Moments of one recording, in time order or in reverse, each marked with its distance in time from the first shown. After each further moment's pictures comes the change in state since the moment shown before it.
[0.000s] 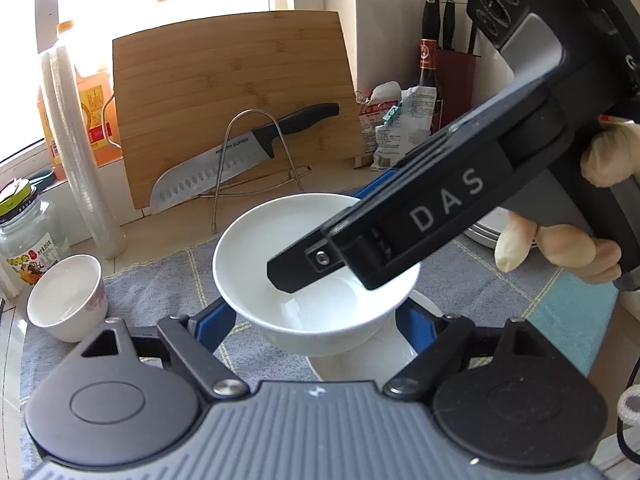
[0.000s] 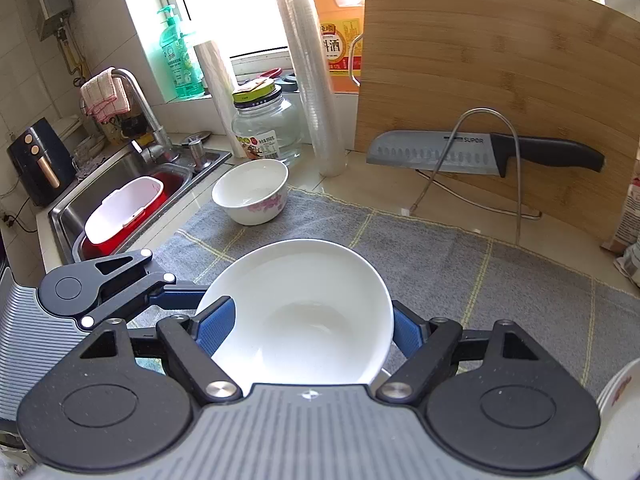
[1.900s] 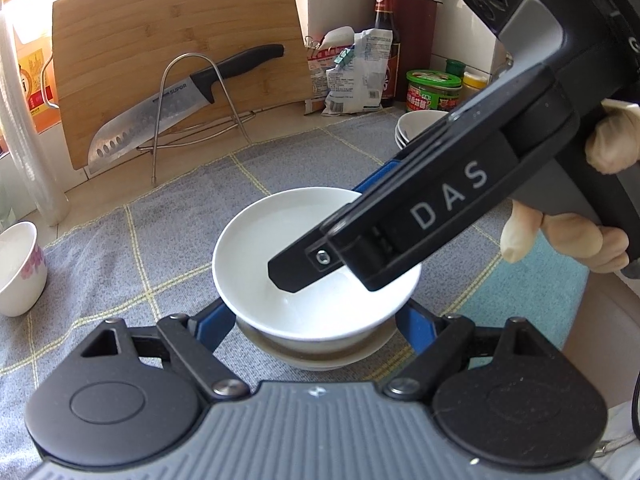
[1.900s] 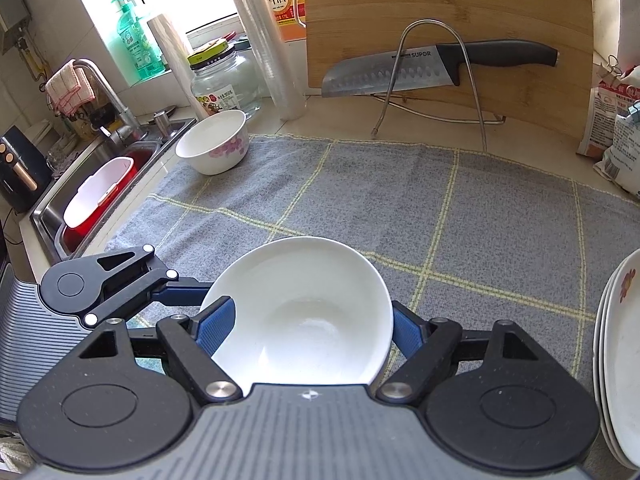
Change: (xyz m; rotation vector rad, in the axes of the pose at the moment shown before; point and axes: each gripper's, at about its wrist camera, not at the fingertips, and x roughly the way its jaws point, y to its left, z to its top) left arm 0.022 -0.025 -0.017 0.040 0.125 -0.105; right arm 0.007 -0.022 -0.047 0.124 0.092 -0.030
